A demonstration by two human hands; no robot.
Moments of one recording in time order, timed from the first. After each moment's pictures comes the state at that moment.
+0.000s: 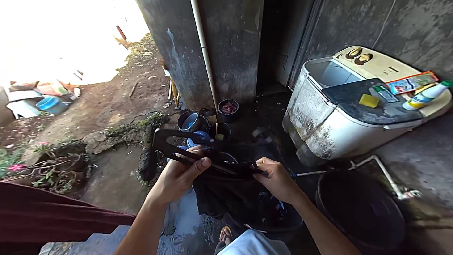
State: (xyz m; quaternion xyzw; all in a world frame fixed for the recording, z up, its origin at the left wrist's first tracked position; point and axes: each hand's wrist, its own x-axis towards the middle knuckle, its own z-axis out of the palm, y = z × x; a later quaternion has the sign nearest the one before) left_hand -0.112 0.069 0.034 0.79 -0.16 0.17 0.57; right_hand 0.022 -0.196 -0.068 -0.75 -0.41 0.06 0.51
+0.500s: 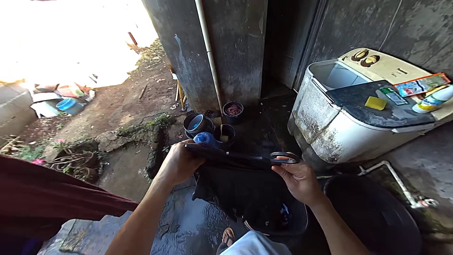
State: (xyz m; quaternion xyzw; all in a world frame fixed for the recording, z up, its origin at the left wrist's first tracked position) left_hand -0.107 0.074 0.050 0.94 0.12 0.11 0.30; right_hand 0.032 -0.237 -0.058 -0.65 -0.47 -0.16 0.58
